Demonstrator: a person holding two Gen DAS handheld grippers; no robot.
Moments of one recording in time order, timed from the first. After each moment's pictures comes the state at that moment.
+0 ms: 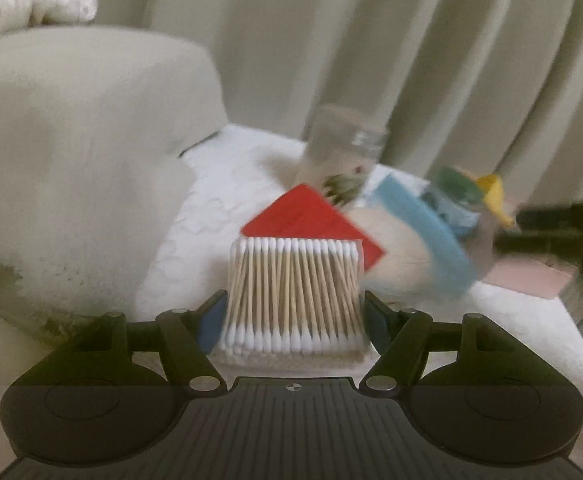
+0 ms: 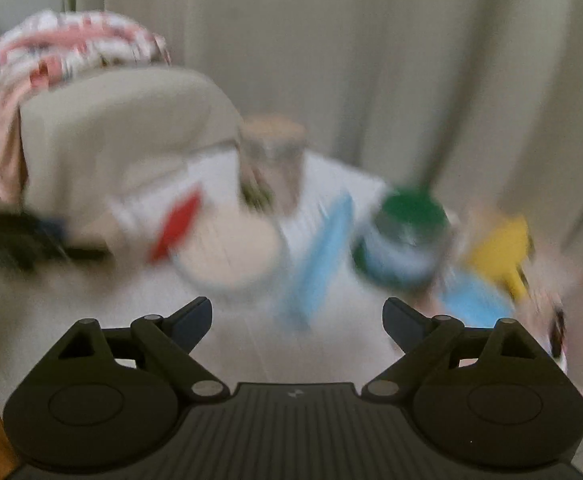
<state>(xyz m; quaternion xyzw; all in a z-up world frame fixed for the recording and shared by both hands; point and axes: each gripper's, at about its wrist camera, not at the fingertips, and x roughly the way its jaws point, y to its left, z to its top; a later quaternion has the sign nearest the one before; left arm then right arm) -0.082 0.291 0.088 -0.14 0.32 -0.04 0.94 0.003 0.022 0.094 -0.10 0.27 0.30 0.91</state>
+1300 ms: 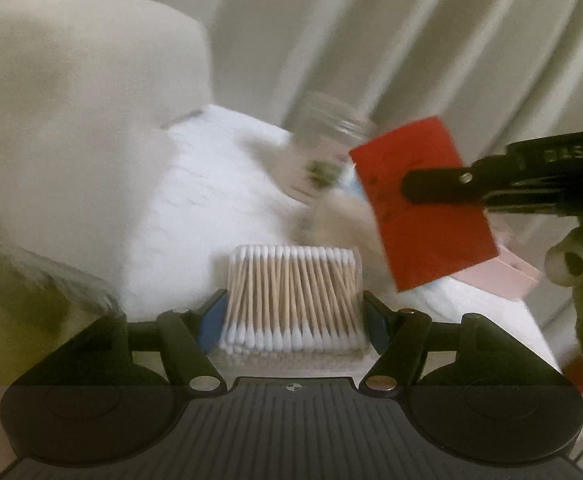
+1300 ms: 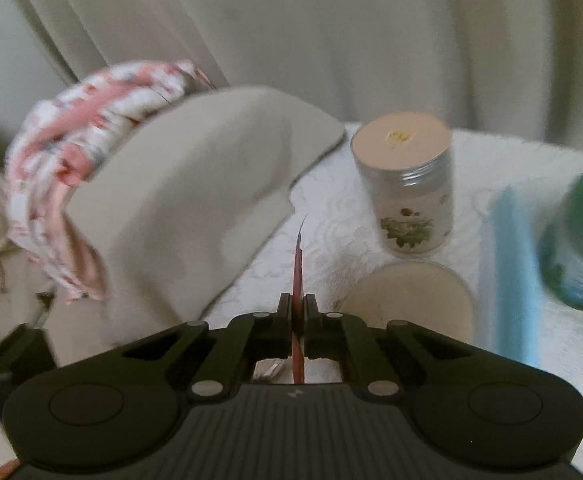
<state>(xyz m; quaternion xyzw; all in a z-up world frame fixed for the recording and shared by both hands) -0.097 0.297 0.082 -0.19 0.32 -0.10 0.92 0.048 0.072 0.103 0.07 0.37 0.39 0.84</state>
